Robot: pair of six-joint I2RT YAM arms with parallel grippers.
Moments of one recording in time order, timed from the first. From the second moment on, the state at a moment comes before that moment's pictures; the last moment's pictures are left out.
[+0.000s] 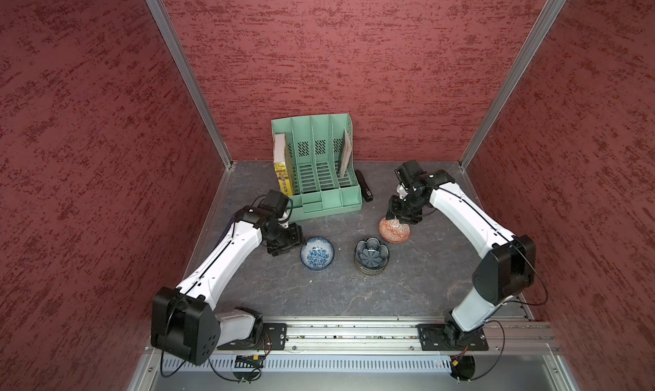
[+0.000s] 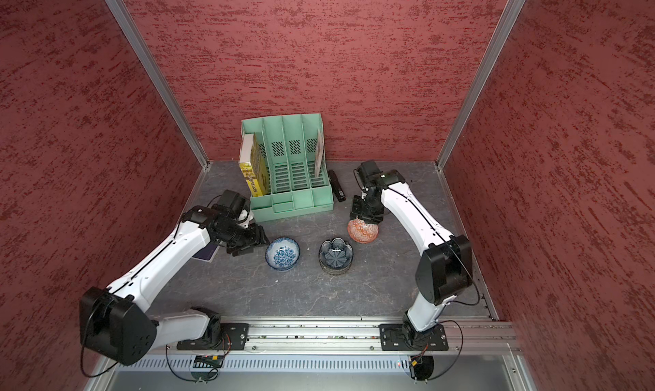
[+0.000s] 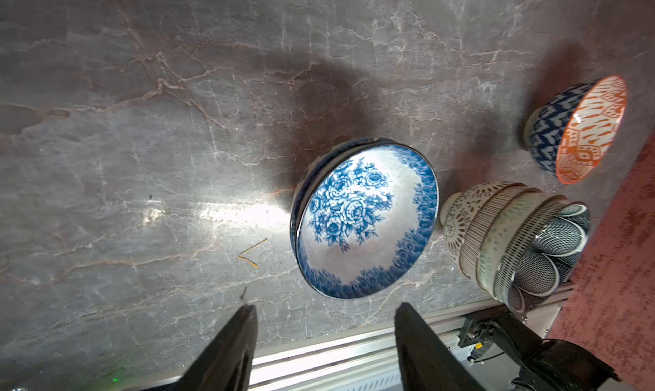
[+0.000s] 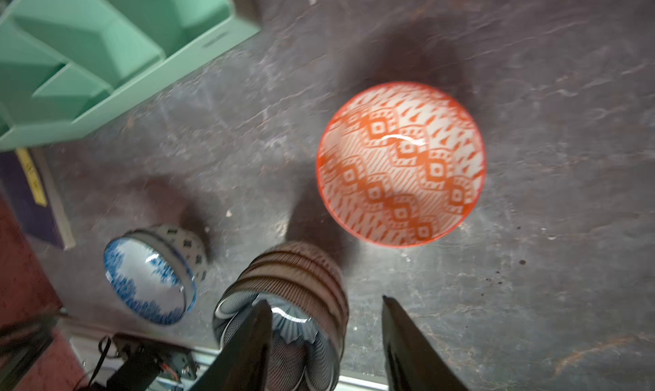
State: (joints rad) left arm -0.30 1.26 1.06 -1.09 0.29 -0.57; right arm 0.33 1.70 1.55 -1.18 -0.19 0.55
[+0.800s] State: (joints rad) left arm -0.30 1.17 1.01 -1.13 0.34 -0.57; right arm 0.18 1.83 1.31 -0.99 -0.13 0.55
